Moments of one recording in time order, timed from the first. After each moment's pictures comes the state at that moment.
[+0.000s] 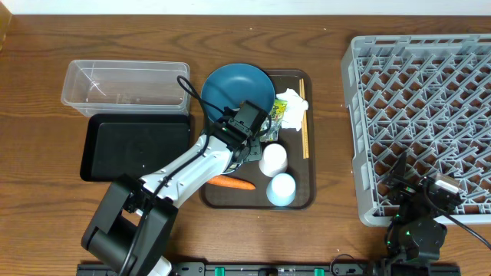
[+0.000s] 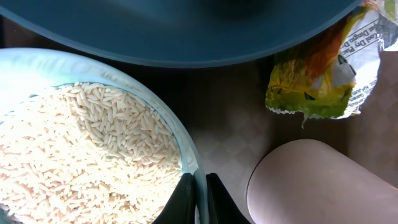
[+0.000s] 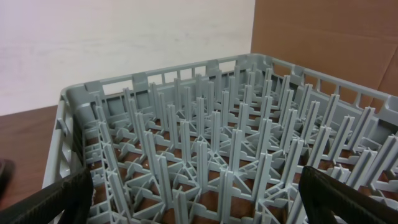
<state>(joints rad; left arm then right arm) -0.60 1.72 1.04 -0.57 -0.04 -0.69 -0.10 0.02 0.02 -0.07 0.34 0.07</state>
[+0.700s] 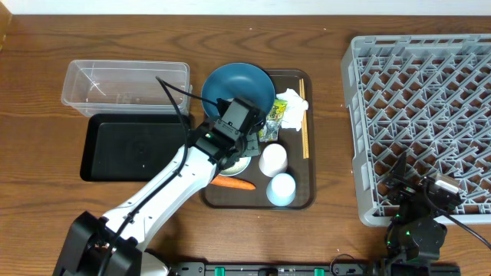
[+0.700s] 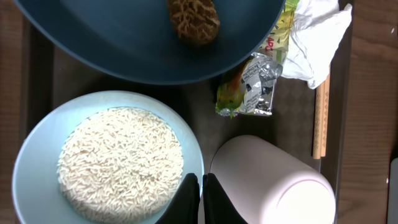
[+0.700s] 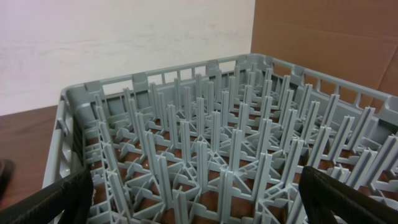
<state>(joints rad) -0.60 1.52 1.04 -0.60 -0.04 -0.70 -0.10 0.02 0.02 -0.07 0.34 0.07</state>
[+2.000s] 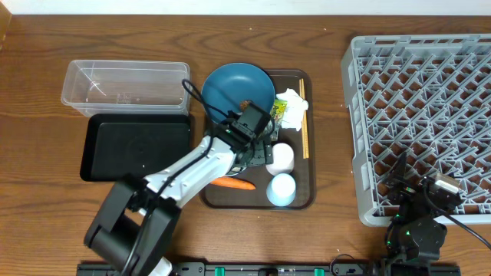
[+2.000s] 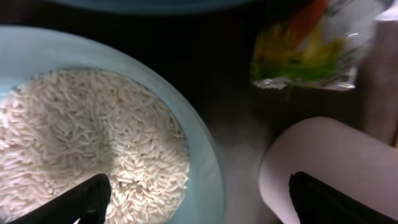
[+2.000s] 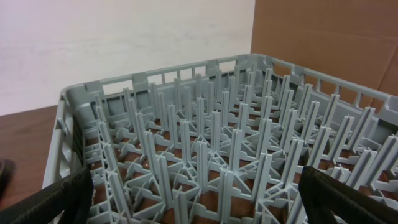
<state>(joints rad) -0.62 1.74 1.04 -0.57 0.01 -0.72 -0.10 0.02 0.02 -0.07 0.34 0.07</state>
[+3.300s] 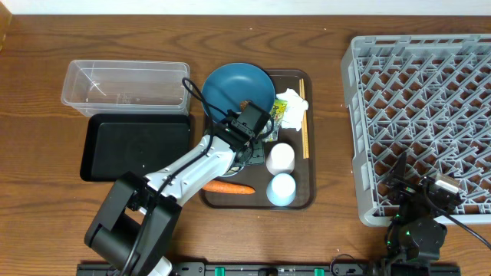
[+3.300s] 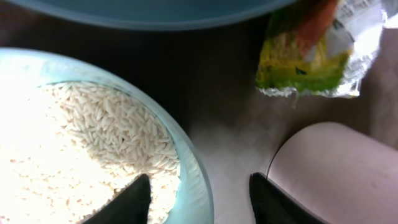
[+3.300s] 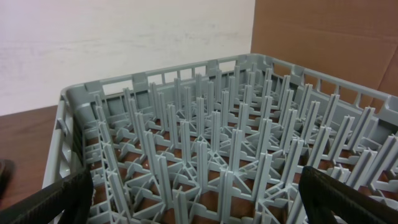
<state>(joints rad) -0.61 1.74 1.04 -0.57 0.00 -0.70 -0.10 0.02 0.02 -0.07 0.34 0.07</state>
